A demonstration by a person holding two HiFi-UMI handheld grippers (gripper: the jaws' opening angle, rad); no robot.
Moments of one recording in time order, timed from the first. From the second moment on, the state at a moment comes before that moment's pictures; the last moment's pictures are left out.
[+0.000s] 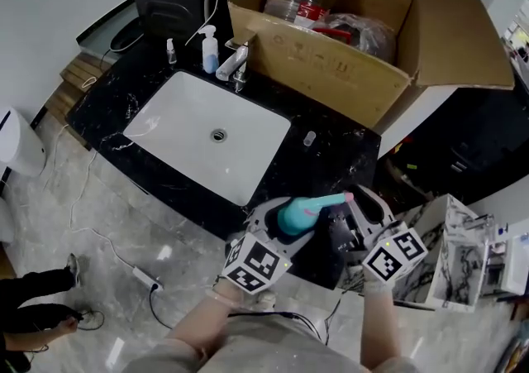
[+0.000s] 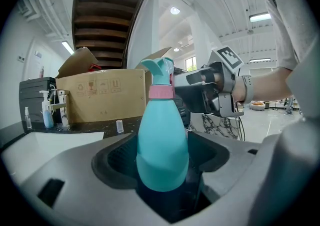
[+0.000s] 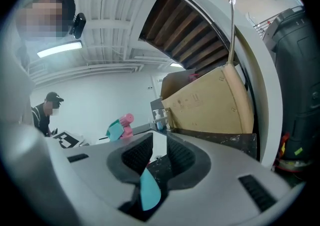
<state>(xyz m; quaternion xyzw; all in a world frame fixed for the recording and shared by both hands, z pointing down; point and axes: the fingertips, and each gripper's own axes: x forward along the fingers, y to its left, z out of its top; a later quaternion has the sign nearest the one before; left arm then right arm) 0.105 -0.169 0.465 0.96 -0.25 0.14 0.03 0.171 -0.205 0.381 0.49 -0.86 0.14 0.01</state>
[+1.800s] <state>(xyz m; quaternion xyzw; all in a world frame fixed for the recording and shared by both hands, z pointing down) 0.103 -0.168 0.465 0.96 -0.25 0.14 0.03 0.131 -0.166 0.365 0.46 -0.88 0.11 0.06</state>
